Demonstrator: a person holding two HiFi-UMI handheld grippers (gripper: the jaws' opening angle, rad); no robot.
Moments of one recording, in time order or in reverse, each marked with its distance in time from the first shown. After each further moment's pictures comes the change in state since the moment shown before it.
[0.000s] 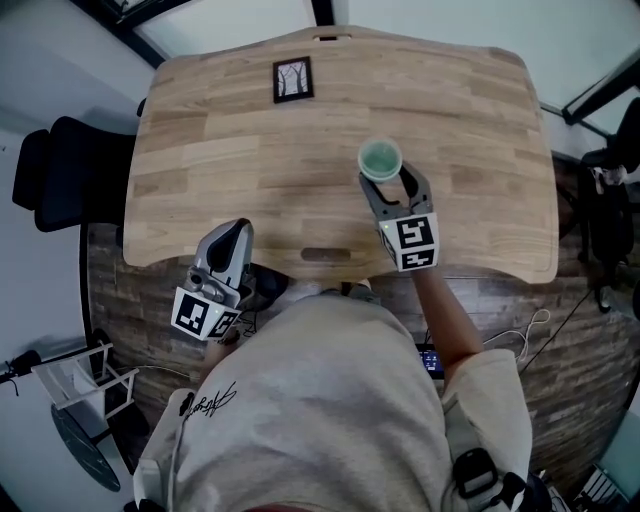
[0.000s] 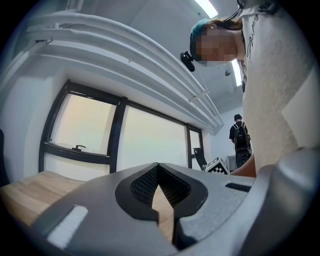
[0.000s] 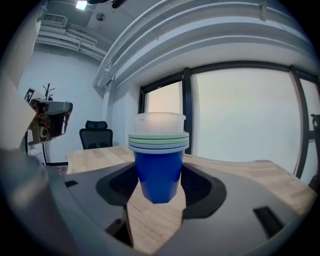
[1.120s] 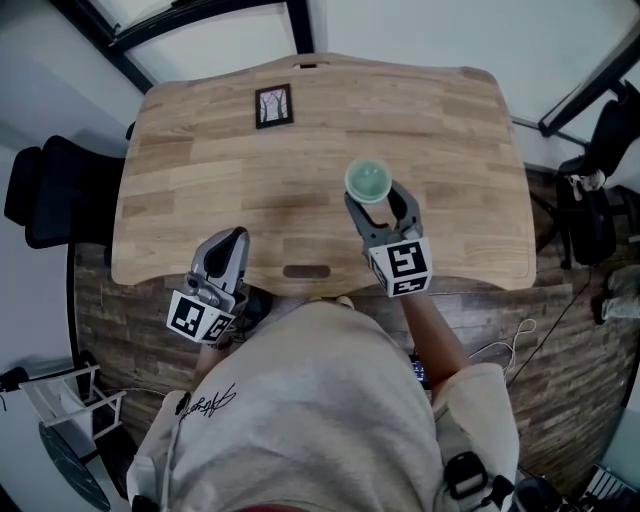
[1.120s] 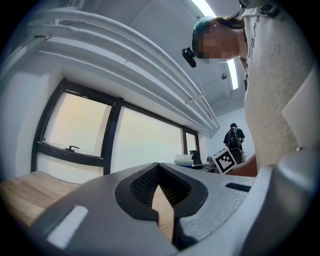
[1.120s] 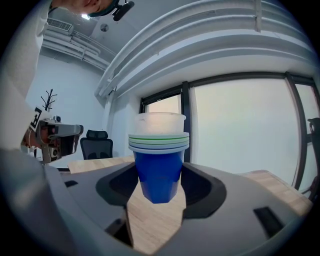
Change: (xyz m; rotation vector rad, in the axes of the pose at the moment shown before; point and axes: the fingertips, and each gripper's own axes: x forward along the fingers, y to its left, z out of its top) left arm 0.024 -0.016 0.004 0.000 -0.028 -0.050; right arm -0.044 -0.006 0.056 -0.003 -0.127 -0.009
